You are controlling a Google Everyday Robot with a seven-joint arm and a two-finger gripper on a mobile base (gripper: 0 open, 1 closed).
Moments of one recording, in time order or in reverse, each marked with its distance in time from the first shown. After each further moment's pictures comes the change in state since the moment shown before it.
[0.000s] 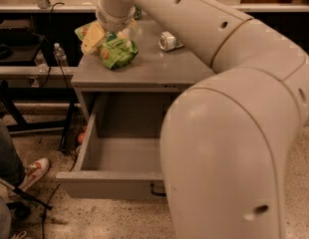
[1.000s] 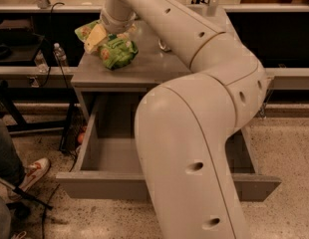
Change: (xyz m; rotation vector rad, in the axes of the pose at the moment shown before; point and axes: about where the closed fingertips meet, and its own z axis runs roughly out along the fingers) arm -0.014 -0.026 0.055 -0.046 0.008 0.094
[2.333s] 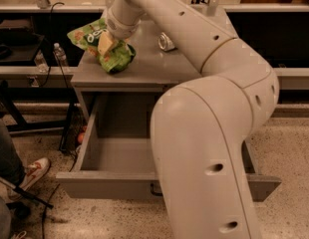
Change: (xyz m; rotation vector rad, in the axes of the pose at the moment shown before) arm 0.022 0.012 -0.001 -0.122 0.008 -0.056
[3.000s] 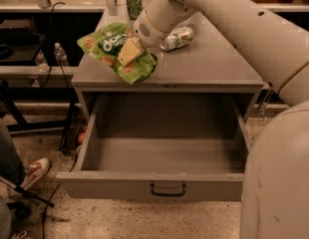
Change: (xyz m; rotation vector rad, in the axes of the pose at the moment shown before) arm 0.085 0.029 -0.089 -0.149 -0.056 -0.083
